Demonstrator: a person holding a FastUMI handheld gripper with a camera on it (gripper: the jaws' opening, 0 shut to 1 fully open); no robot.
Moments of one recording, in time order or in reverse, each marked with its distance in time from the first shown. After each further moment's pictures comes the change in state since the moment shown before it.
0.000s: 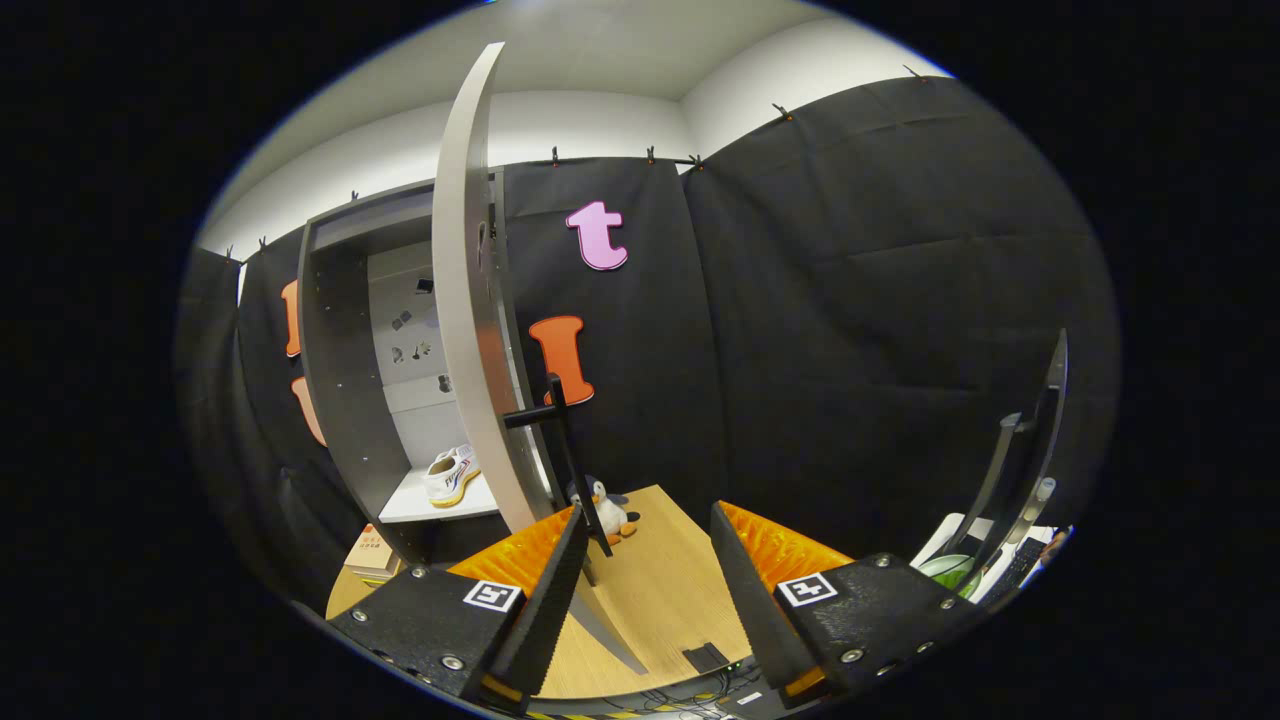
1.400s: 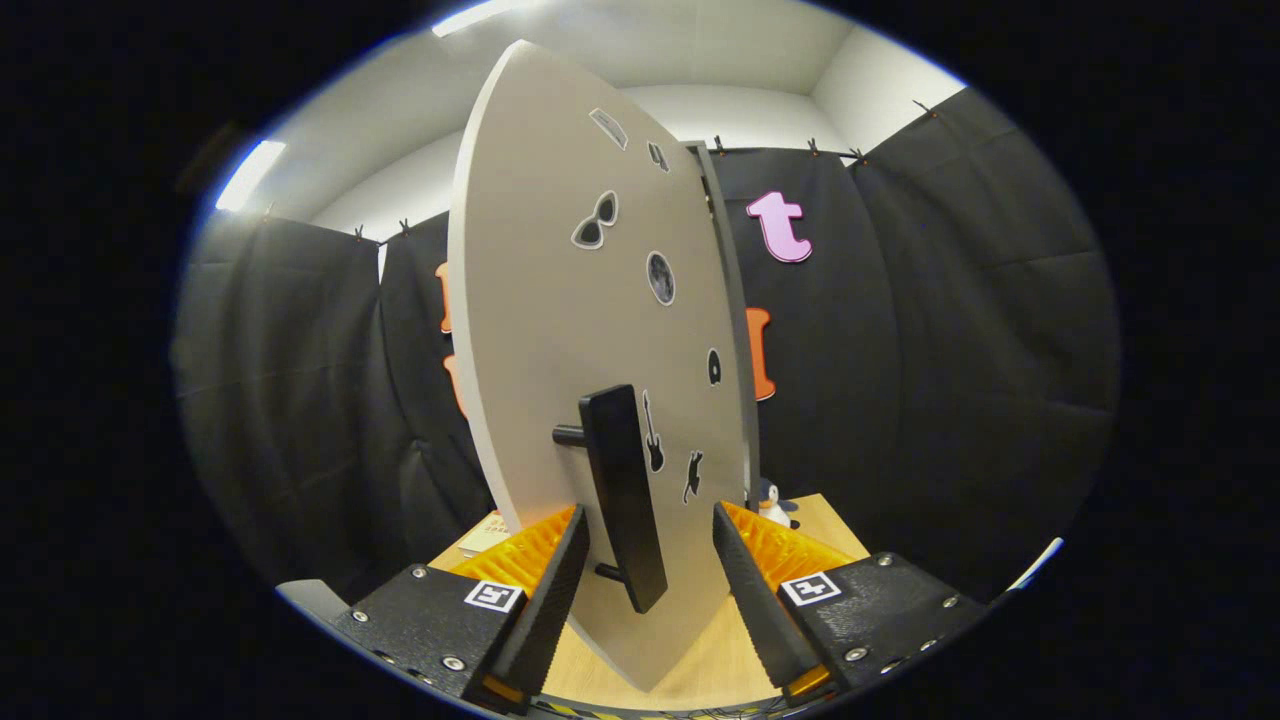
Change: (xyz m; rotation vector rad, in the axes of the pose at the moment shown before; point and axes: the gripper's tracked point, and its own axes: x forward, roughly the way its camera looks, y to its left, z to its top) arm -0.001 0.192 -0.024 -0.061 -0.008 0.470
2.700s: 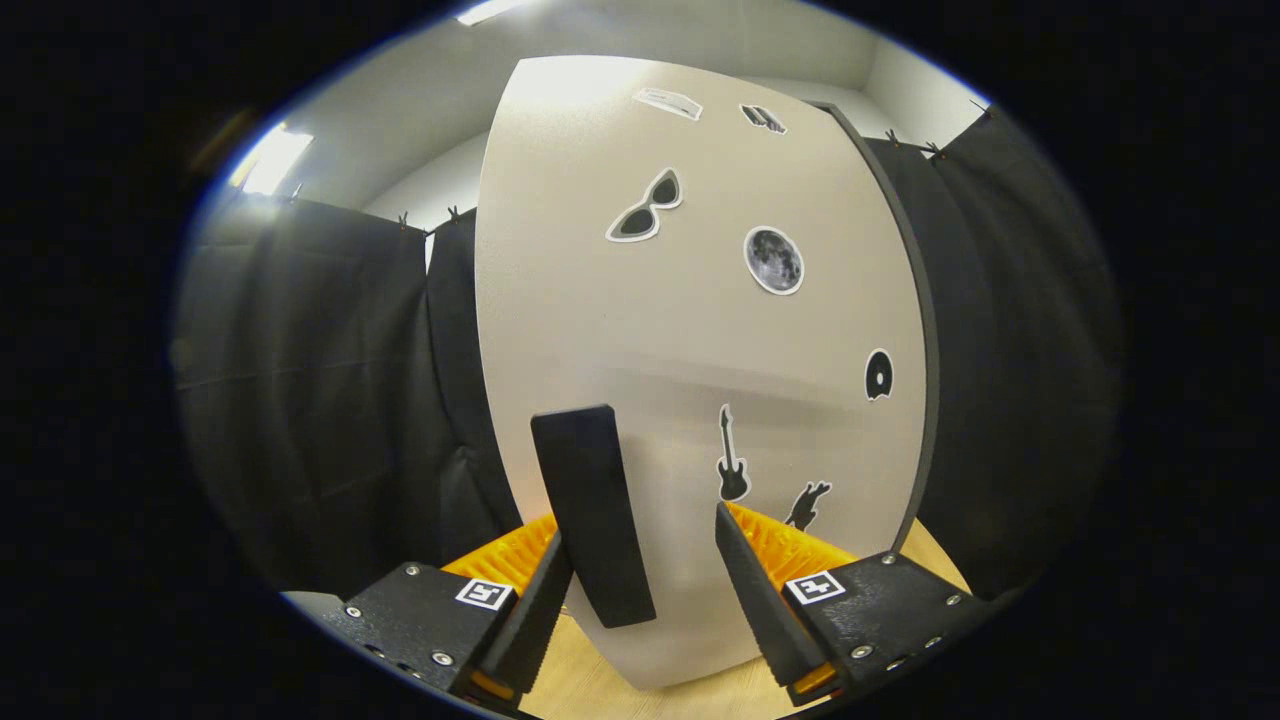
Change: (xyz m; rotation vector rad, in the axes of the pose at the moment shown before) arm 0.123 0.125 -0.002 -0.035 -0.016 0.150
